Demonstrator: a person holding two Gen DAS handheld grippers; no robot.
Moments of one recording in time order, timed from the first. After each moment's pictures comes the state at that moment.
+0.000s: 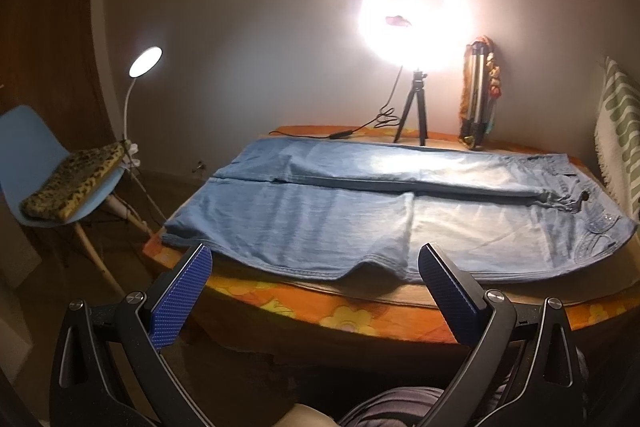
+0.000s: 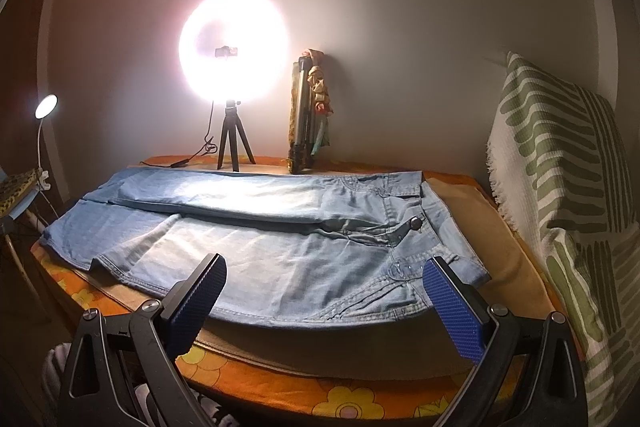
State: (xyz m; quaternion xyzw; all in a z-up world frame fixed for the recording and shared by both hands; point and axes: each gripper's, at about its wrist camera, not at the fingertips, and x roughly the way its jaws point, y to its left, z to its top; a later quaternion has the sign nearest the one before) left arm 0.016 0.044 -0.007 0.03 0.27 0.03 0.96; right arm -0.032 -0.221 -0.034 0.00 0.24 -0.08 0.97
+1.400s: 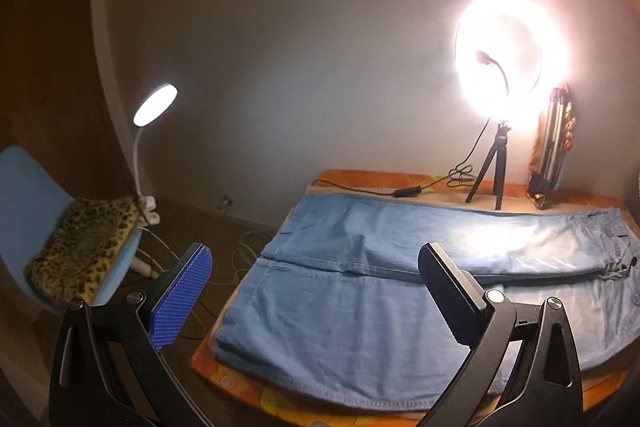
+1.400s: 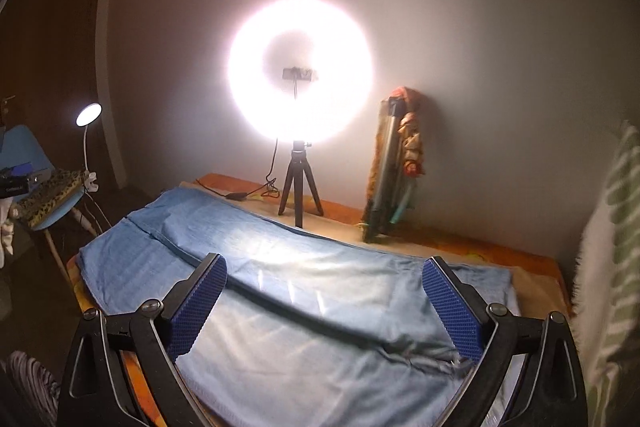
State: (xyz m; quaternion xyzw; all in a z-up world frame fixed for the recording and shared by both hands) left arm 0.189 0.158 0.063 0.03 0.27 0.06 0.96; right arm 0.157 -0.208 0.044 -0.03 0.26 0.08 0.96
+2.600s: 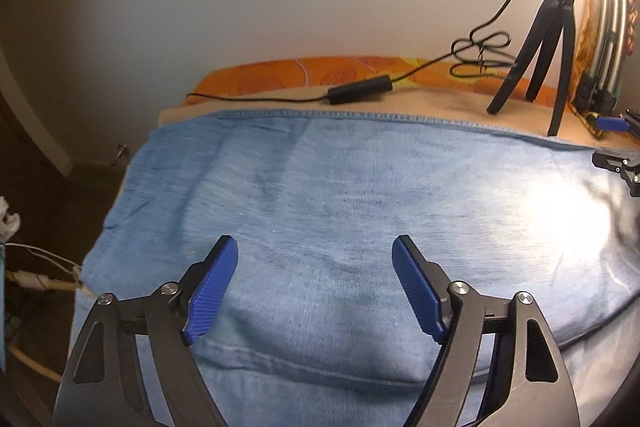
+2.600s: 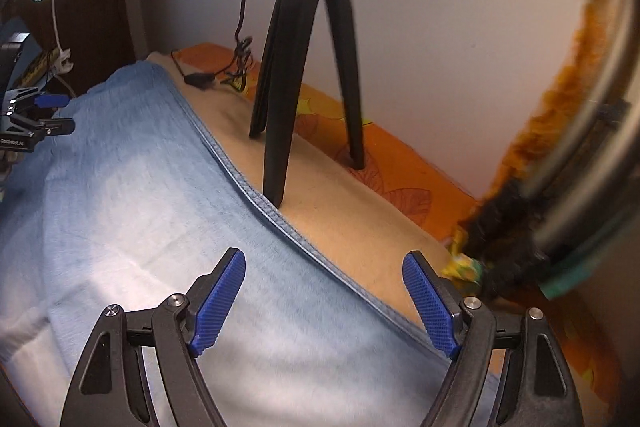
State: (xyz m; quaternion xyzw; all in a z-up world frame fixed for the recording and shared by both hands) left arm 0.442 0.077 -0.127 0.07 0.45 -0.03 0.89; right arm 0.481 -0.155 -0.164 -0.17 0.42 0.21 0.87
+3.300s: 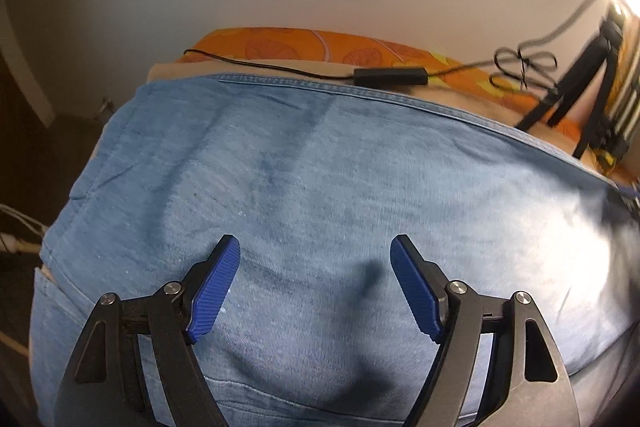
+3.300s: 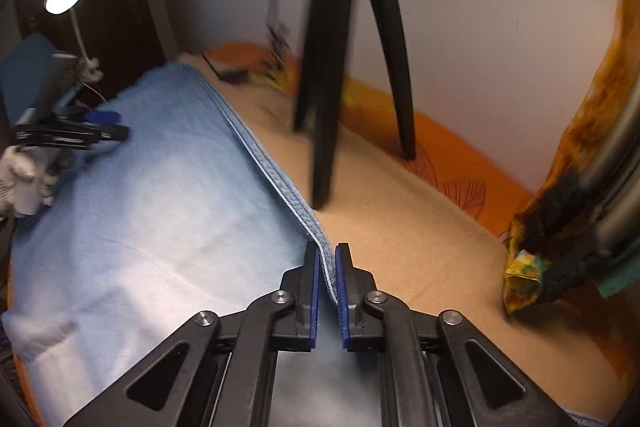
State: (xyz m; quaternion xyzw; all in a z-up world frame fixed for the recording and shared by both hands) left arm 0.483 0.104 -0.149 -0.02 0.48 -0.03 0.88; right arm 0.465 -0.143 -0.159 -0.12 0.40 0.27 0.87
